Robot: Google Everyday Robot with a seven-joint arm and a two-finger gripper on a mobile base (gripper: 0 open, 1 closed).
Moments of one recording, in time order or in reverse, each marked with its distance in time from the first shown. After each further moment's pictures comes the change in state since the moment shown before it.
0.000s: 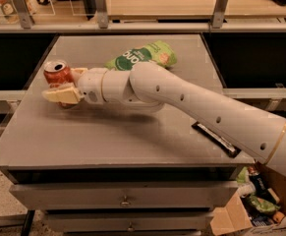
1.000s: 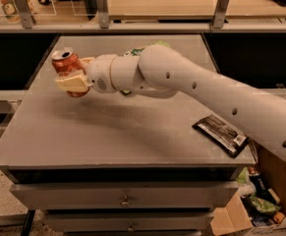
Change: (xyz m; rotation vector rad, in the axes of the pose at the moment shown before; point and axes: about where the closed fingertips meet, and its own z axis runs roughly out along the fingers) arm -0.025 -0.013 -0.029 0.044 0.069 -0.023
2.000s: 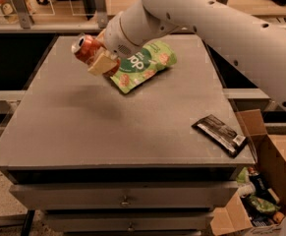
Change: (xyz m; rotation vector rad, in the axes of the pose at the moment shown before) arm -0.009 -0.054 -0.063 -0.067 0.492 -0.383
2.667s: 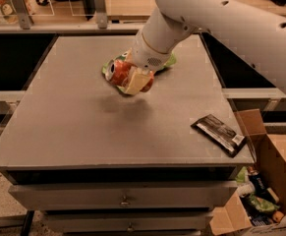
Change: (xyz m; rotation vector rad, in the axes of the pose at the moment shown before) arm 0.084 0.039 -0.040 -0.155 0.295 -0.096
